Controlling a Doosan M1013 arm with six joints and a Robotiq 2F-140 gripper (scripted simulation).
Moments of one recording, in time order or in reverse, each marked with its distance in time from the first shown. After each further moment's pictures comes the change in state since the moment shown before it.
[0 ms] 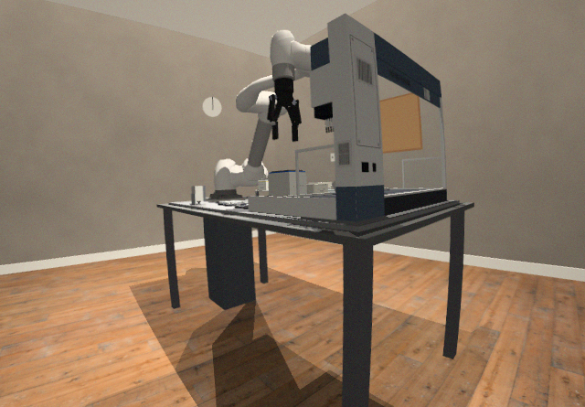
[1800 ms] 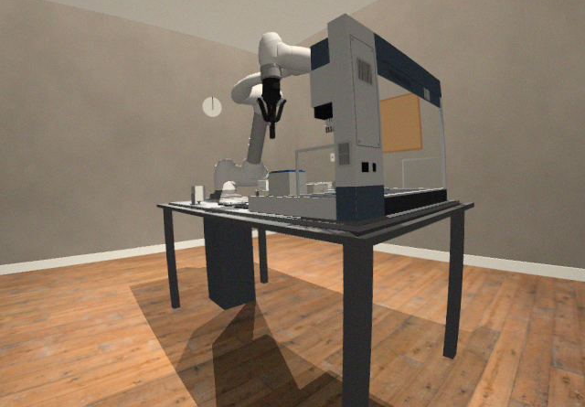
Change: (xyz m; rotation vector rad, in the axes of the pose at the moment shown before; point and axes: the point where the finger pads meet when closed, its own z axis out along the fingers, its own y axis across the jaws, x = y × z) arm -0.083 -0.001 -0.029 0.001 -0.002 0.359
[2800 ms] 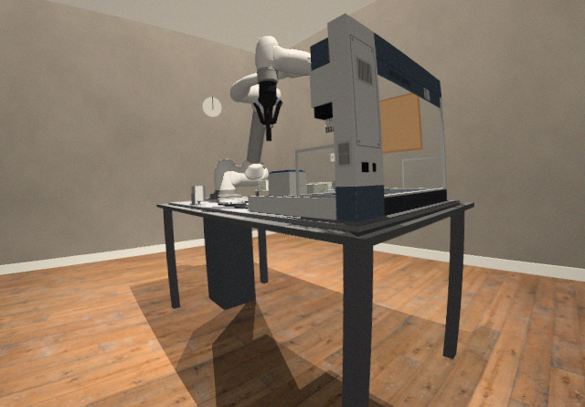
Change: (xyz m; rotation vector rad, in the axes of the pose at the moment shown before) arm -0.024 0.009 0.006 0.000 0.000 0.543
